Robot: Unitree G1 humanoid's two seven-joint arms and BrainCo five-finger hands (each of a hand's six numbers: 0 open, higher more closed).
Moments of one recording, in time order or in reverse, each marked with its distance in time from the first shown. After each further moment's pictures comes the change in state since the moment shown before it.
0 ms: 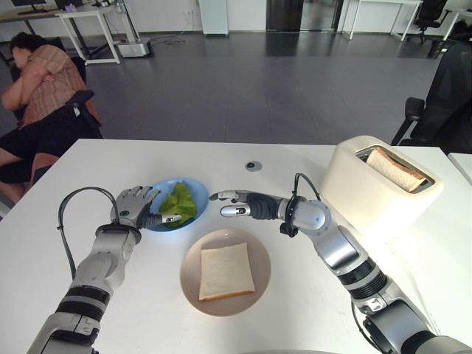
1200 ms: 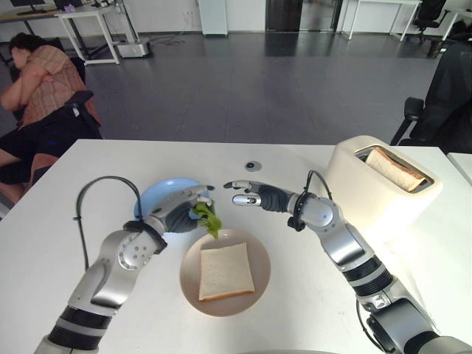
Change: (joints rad) left arm 0.190 -0.016 0.054 -0.668 -0.520 -0.086 -0.413; right arm -0.015 -0.040 -0.073 0.057 -0.018 -0.018 -0.080
